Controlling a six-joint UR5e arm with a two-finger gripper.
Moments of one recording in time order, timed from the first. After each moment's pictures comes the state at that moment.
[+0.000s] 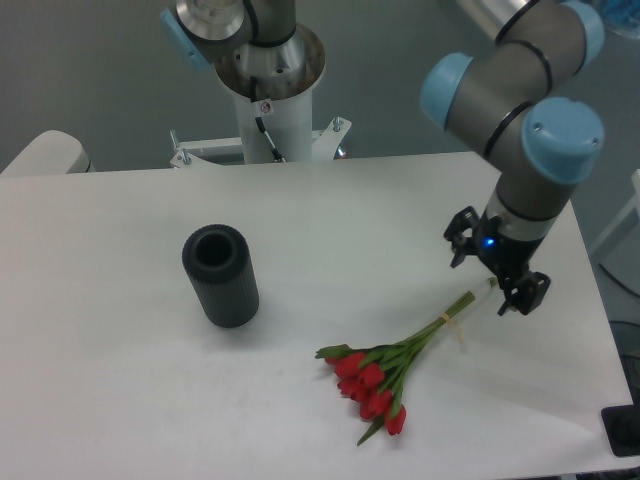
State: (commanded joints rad) arm 2.67 -2.03 -1.44 -1.22 1.47 1.46
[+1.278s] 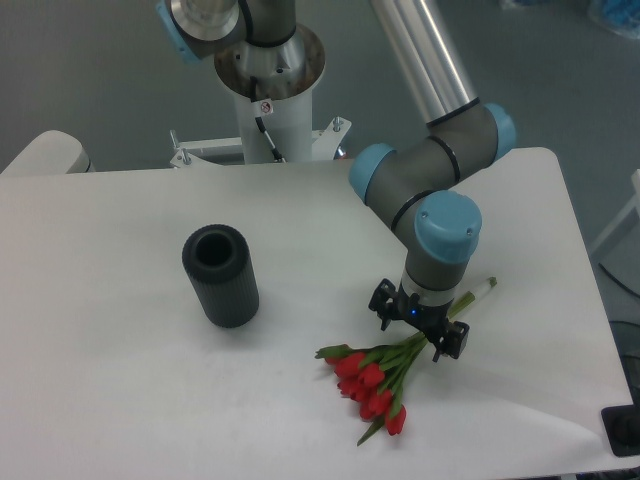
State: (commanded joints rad) arm 2.57 -2.14 -1.61 -0.86 1.47 1.21
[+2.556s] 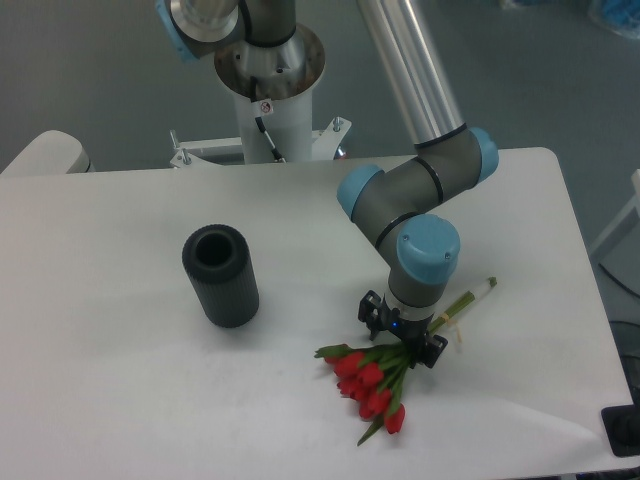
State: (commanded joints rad) arm 2.55 -2.18 -1.62 -0.81 1.48 1.22
